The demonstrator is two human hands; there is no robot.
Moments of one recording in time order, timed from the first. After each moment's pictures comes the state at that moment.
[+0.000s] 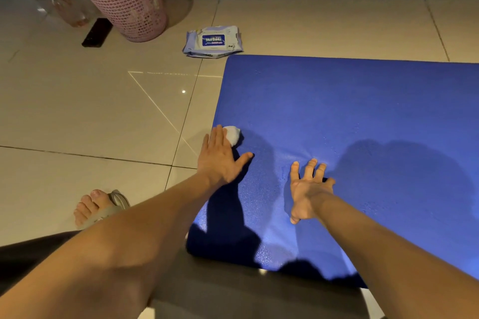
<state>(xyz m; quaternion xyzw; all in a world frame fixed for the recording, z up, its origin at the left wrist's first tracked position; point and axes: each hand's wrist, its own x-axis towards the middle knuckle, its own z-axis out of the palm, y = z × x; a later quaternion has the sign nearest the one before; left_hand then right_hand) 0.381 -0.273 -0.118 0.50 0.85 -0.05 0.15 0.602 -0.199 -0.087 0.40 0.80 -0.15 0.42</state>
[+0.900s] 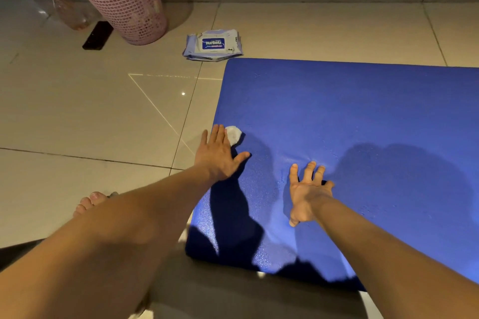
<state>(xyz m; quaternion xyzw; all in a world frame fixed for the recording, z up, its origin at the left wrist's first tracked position) 0.367 -0.260 -0.104 0.53 0.82 -0.15 0.14 0.603 -0.198 -0.087 0.40 0.81 -0.16 0.41</state>
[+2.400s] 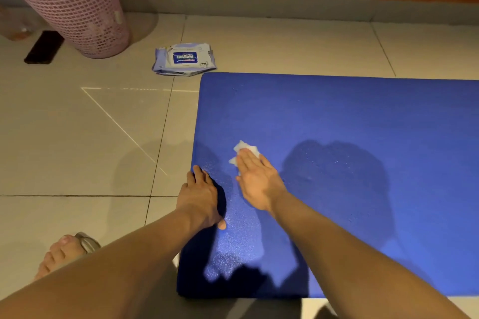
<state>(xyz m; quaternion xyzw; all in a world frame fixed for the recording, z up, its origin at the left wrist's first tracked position) 0.384 -0.294 -0.080 0.53 0.79 -0.20 0.24 0.524 -0.187 -0.119 0.31 0.94 -0.12 0.06</state>
